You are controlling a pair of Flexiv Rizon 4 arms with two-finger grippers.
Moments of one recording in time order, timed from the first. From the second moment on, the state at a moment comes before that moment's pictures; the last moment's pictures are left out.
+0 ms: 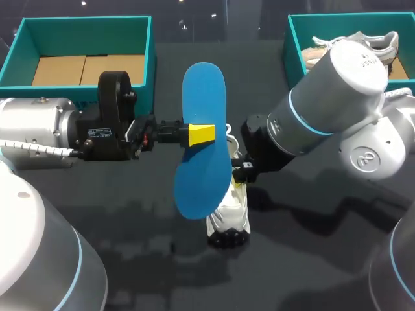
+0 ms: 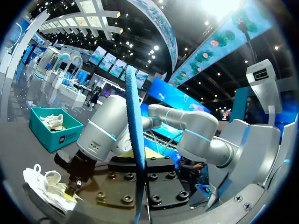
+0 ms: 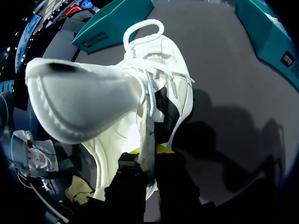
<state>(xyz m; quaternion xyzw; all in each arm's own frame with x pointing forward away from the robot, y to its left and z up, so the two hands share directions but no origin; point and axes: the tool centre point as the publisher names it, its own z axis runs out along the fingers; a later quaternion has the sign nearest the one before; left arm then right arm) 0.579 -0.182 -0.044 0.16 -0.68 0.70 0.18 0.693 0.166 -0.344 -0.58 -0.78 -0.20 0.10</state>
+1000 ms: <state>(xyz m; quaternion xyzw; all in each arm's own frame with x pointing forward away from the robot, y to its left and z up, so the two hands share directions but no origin) 0.579 -0.182 -0.044 0.16 -0.68 0.70 0.18 0.704 0.168 -0.374 -0.60 -0.76 -0.19 0.16</state>
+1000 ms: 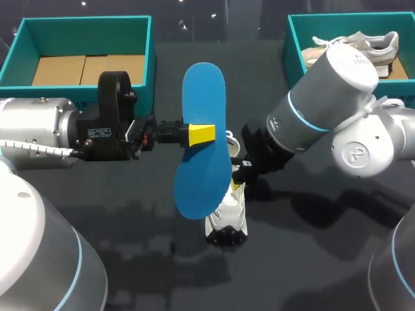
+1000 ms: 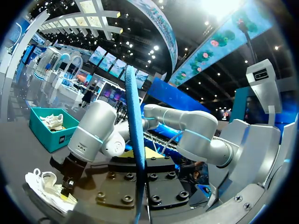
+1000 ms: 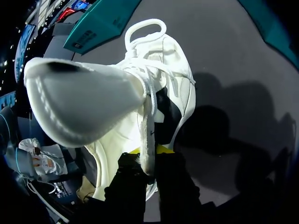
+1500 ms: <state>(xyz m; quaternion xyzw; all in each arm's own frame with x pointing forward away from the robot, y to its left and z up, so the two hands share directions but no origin) 0.579 -0.182 -0.044 0.16 -0.68 0.70 0.18 0.699 0.172 -0.369 -0.61 -0.75 -0.21 0.17</state>
